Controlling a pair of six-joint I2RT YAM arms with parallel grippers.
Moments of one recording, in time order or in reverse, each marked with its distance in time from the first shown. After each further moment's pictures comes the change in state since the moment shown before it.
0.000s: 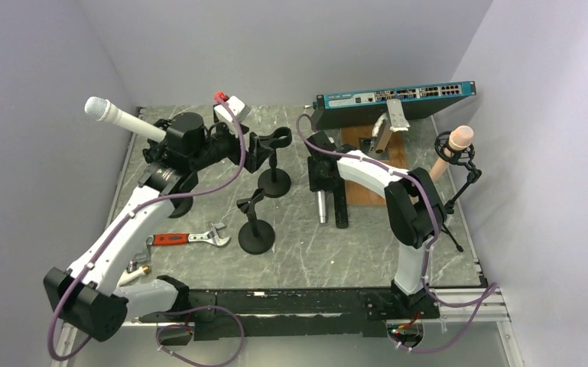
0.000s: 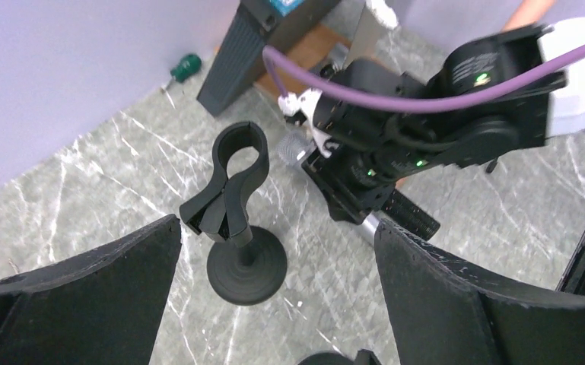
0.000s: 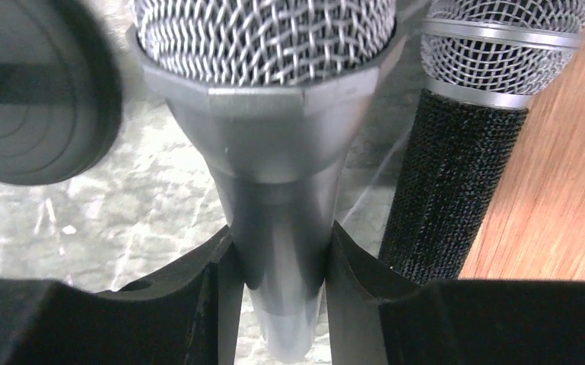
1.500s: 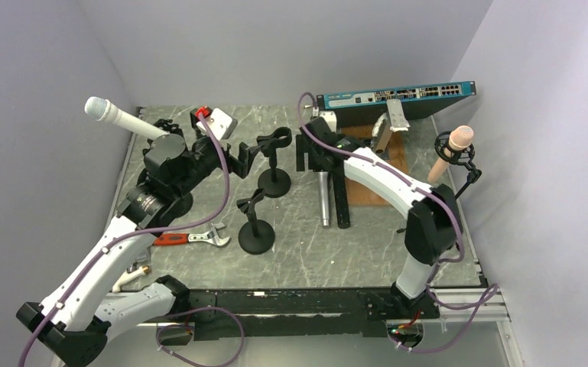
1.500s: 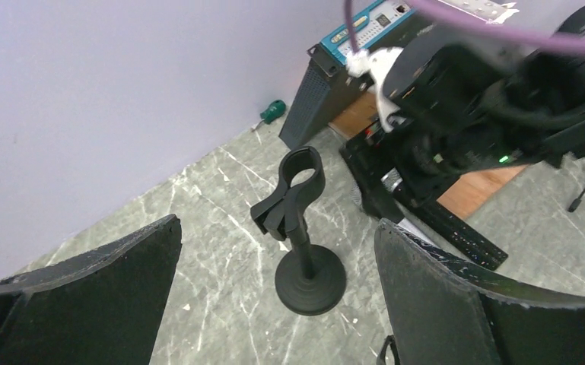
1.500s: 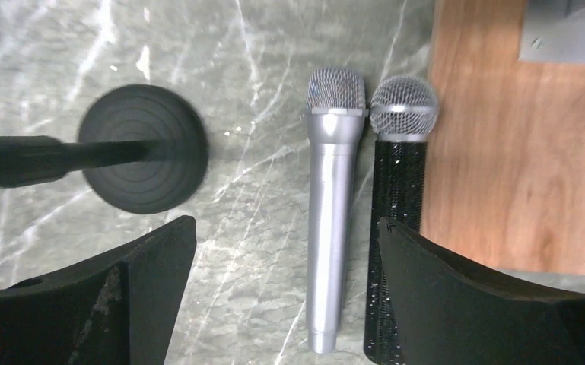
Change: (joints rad) left arm -0.130 -0.228 -0.047 0.009 -0.320 0.101; right arm 0.085 -0.117 0.102 -0.040 0.246 0.070
